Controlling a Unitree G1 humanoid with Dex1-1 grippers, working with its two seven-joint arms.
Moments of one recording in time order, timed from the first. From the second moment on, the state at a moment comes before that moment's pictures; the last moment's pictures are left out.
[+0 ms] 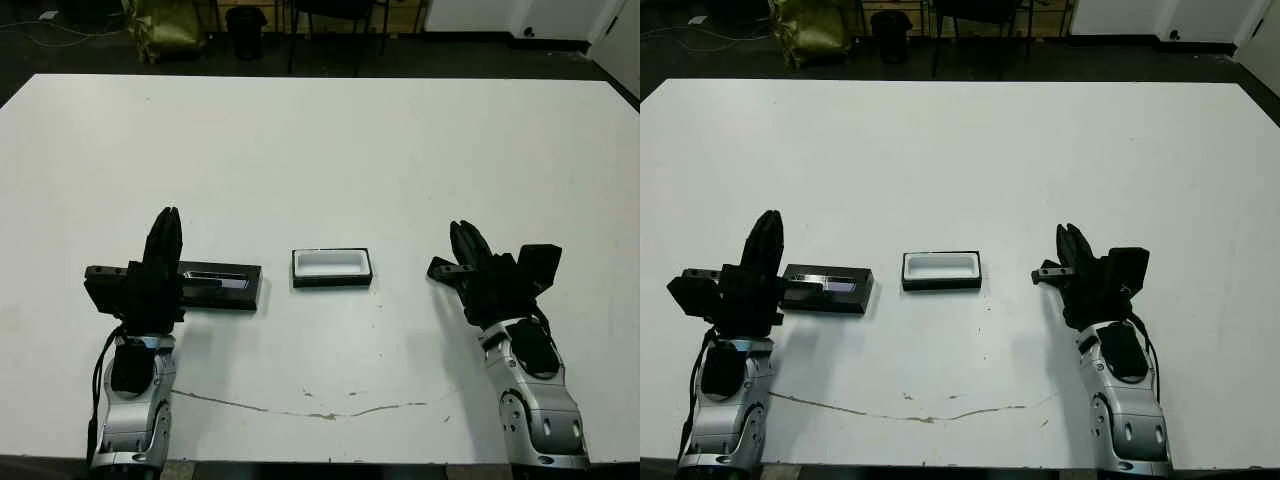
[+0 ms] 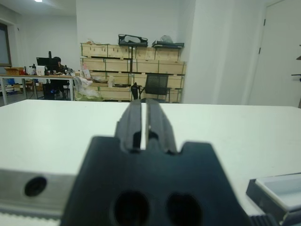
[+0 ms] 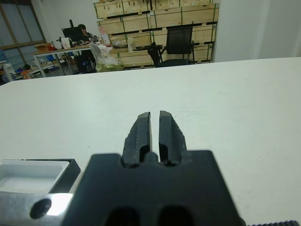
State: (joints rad) left arm 0.01 0.12 0.08 0.08 -0.14 -0.46 -0.13; right arm -0.02 -0.13 -0.07 -0.17 0.19 0.14 0.16
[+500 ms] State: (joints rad) left arm 0.01 0.12 0.08 0.09 -0.14 -0.48 -0.13; right arm -0.03 -0.15 -0.08 -0.17 0.20 0.13 0.18
